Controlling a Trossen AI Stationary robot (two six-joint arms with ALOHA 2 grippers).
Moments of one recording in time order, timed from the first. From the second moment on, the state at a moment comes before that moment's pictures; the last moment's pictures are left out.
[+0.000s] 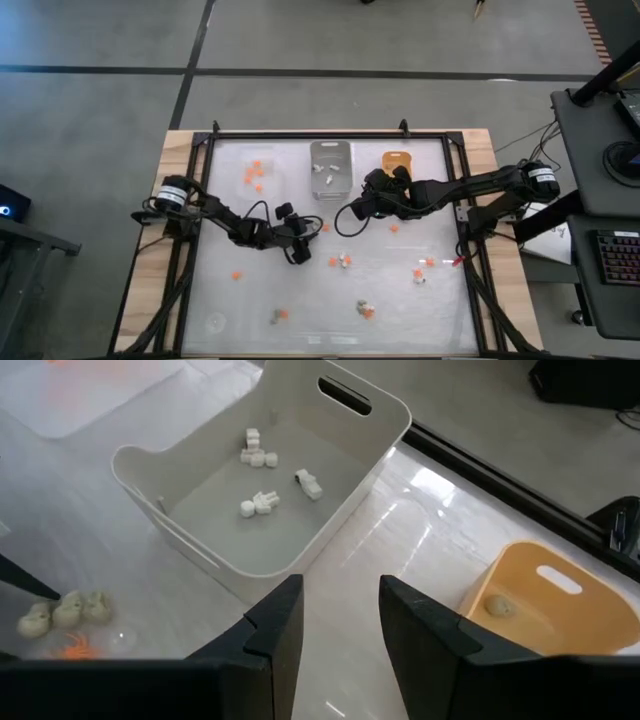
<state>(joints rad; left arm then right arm) -0.16 1.92 0.58 0.73 -0.50 -0.27 0.04 1.47 1.02 -0.56 0.71 0.70</state>
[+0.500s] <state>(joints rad) -0.16 1.92 0.58 0.73 -0.51 -0.28 0.04 1.47 1.01 -0.54 0.70 0.70</state>
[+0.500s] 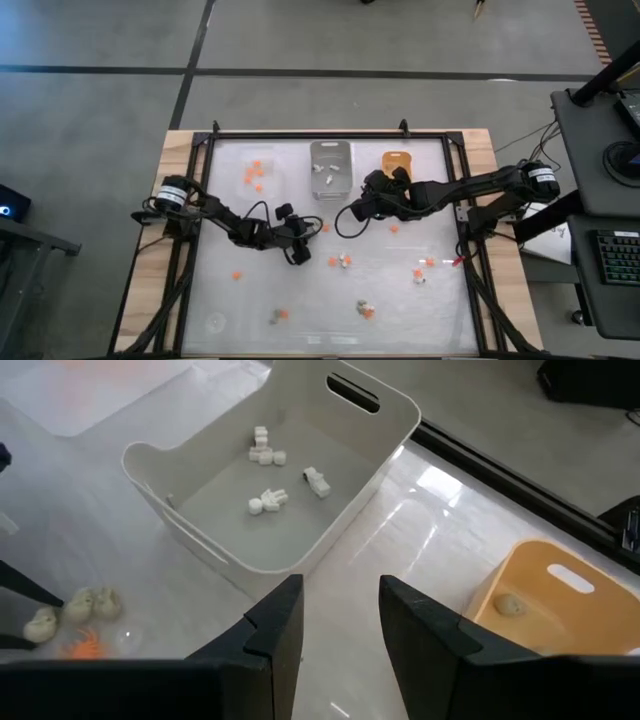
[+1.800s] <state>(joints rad) -0.24 1.20 0.55 0.67 -0.24 -0.28 0.30 1.47 1.01 0.13 0.34 -0.28</state>
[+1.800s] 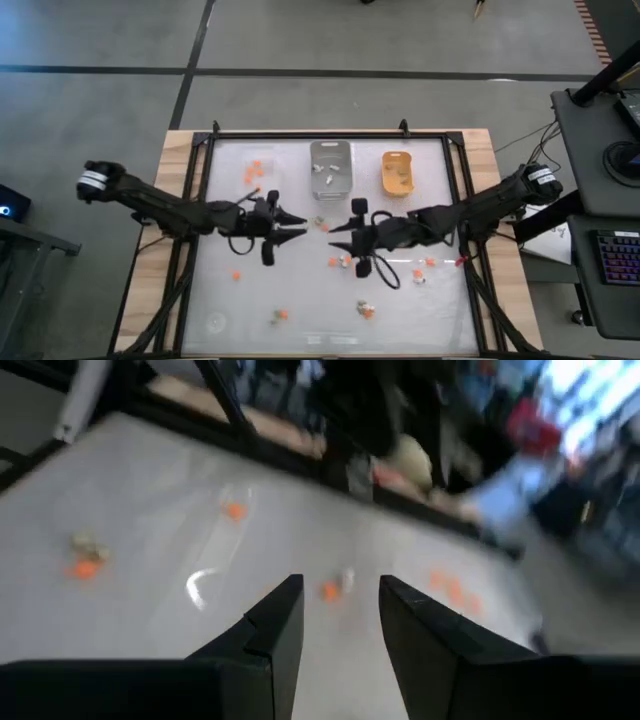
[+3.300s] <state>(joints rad) -0.19 1.57 0.70 1.02 0.08 -0.52 0.31 1.52 1.01 0.35 0.33 -0.66</state>
